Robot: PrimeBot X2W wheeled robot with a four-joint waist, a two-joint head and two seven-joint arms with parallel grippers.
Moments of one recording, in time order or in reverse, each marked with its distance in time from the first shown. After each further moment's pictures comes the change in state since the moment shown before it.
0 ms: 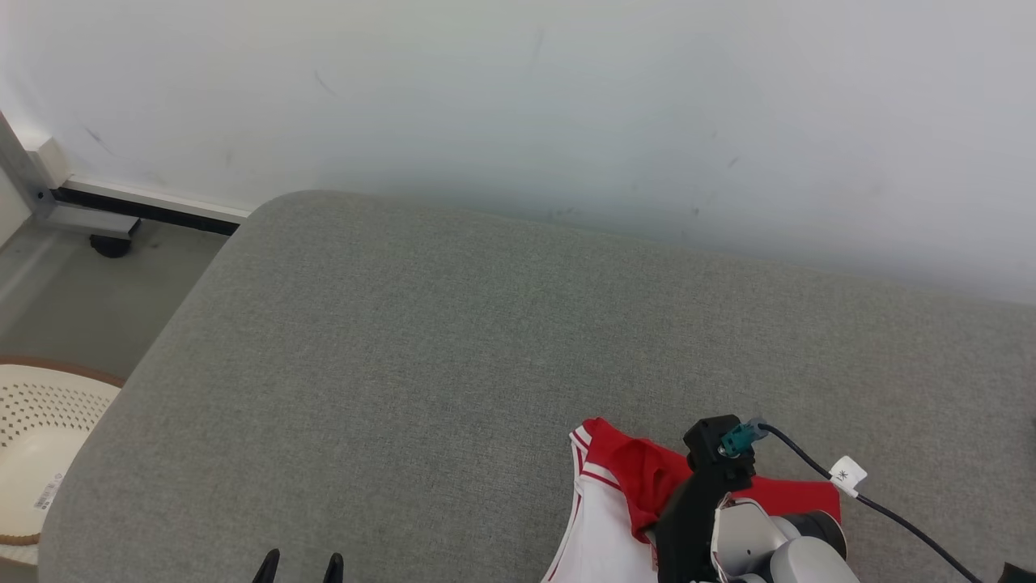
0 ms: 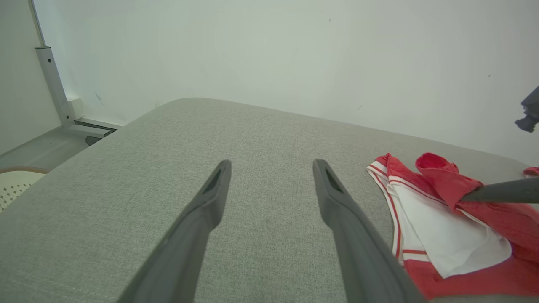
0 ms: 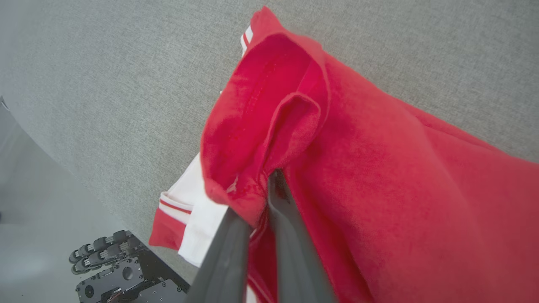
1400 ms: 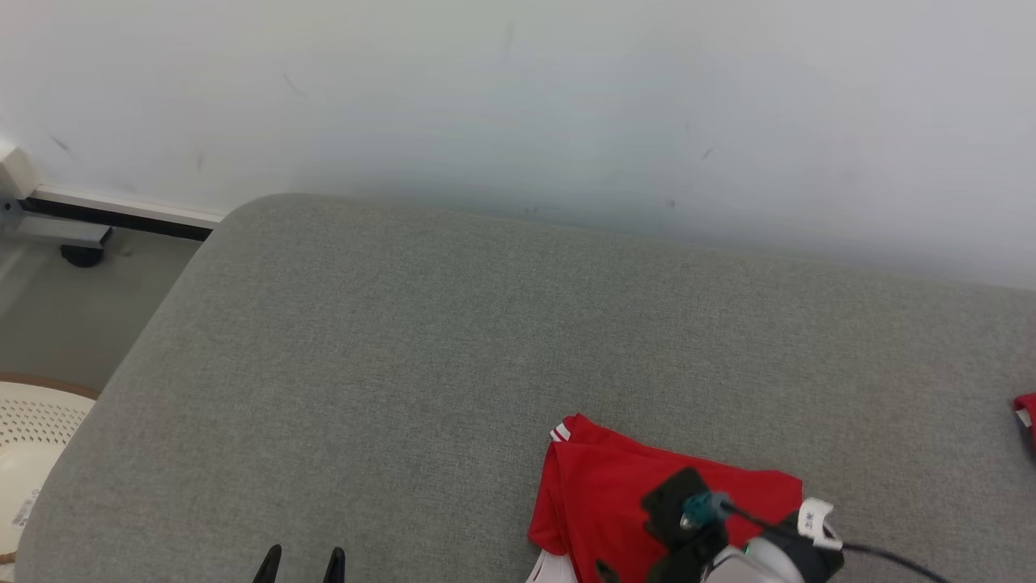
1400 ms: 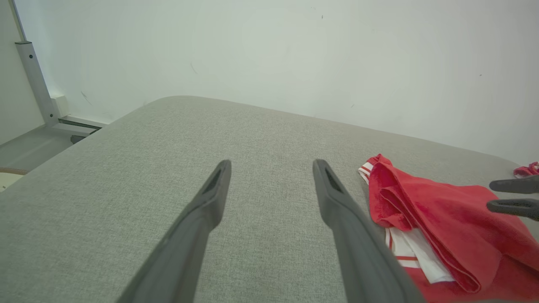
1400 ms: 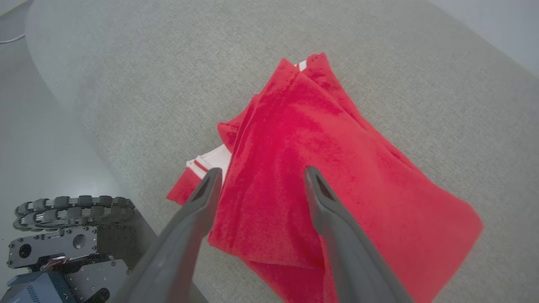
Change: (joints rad) left arm -0.015 -0.002 -0.012 0.010 -0.022 0.017 -0.003; right arm 0.126 -0.169 0.245 -0.374 -0.072 0.000 0.001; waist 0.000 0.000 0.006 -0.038
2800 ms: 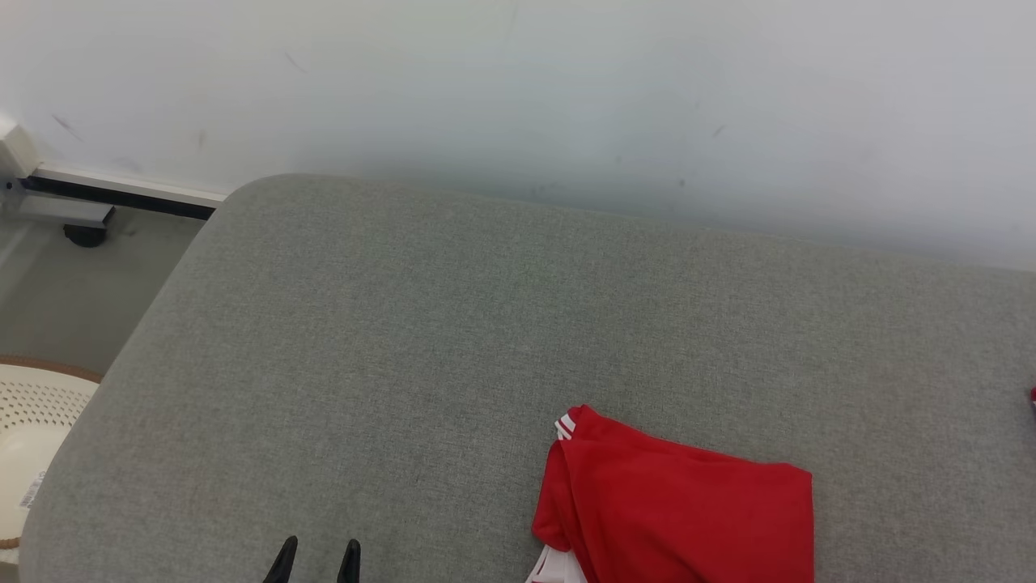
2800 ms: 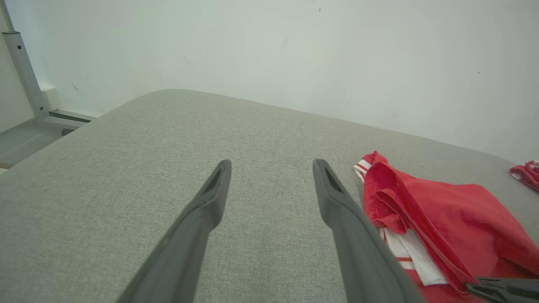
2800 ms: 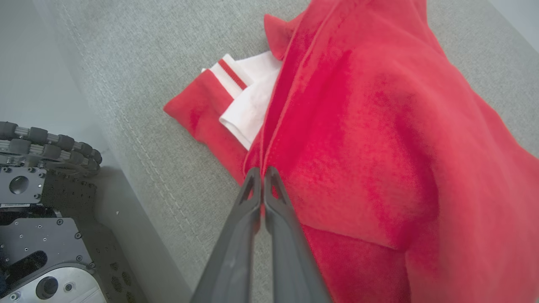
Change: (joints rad) left arm -0.021 -0.025 -0.014 0.008 0.005 -0.010 -0.004; right arm 0.149 -0.006 0.108 0.225 -0.303 0.000 -0.407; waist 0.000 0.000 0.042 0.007
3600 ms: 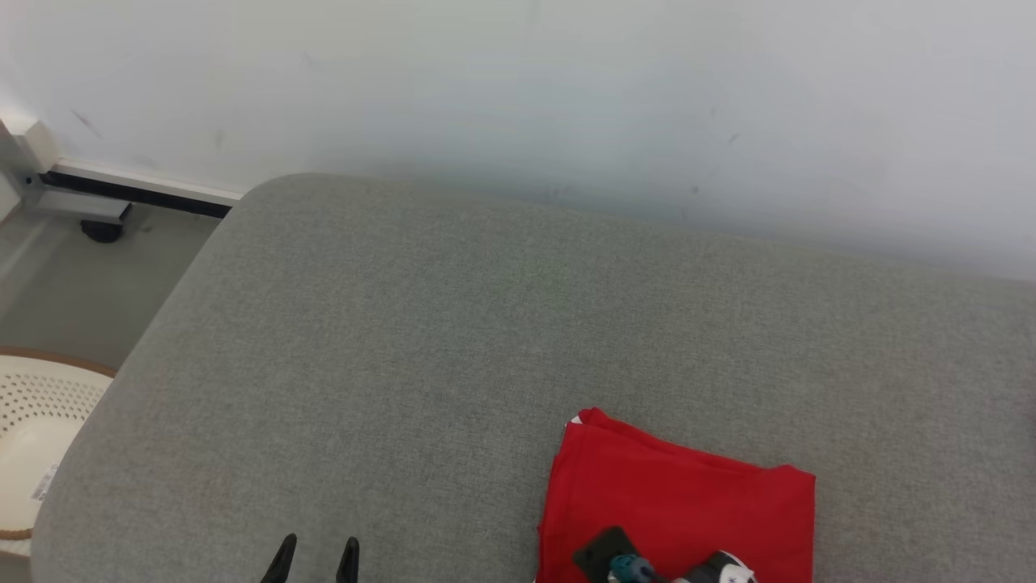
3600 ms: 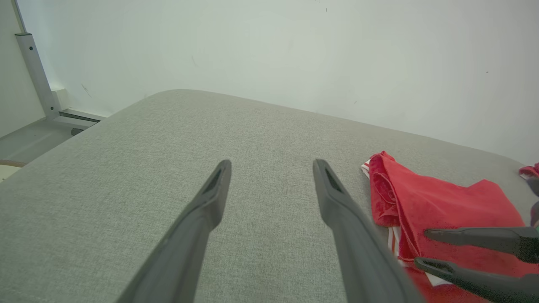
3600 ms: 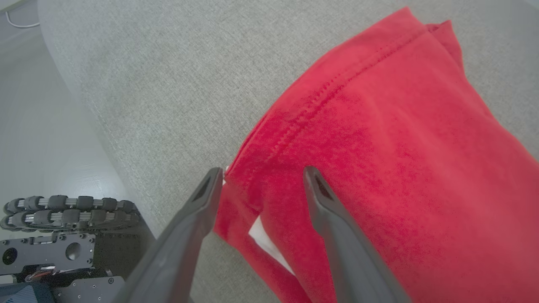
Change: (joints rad) left arm -0.018 0.007 -0.011 0.022 -0.002 0.002 0.001; right arm -0.182 0.173 -0.021 0.210 0.114 0.000 0.004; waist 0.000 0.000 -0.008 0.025
